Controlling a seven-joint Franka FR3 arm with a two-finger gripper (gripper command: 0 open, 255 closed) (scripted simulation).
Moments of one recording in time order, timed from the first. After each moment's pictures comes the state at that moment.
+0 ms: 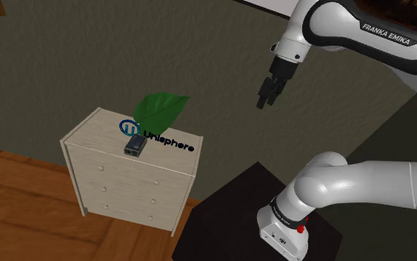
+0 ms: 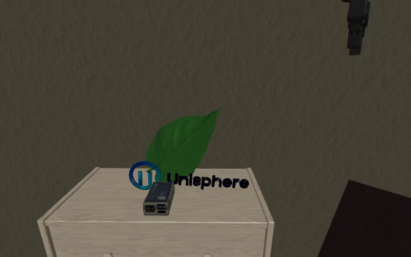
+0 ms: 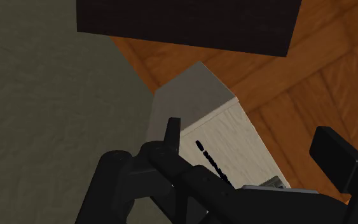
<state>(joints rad) -0.02 -0.81 -0.02 -2.37 0.08 1.48 -0.11</state>
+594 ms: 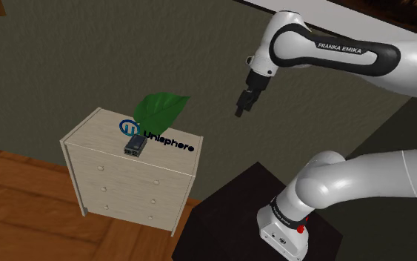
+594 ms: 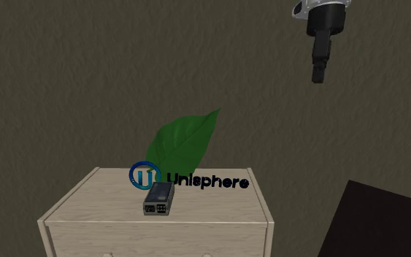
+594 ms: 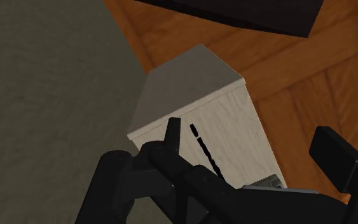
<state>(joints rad) 0.02 -0.66 -0.01 -2.47 0.08 1.75 -0.21</state>
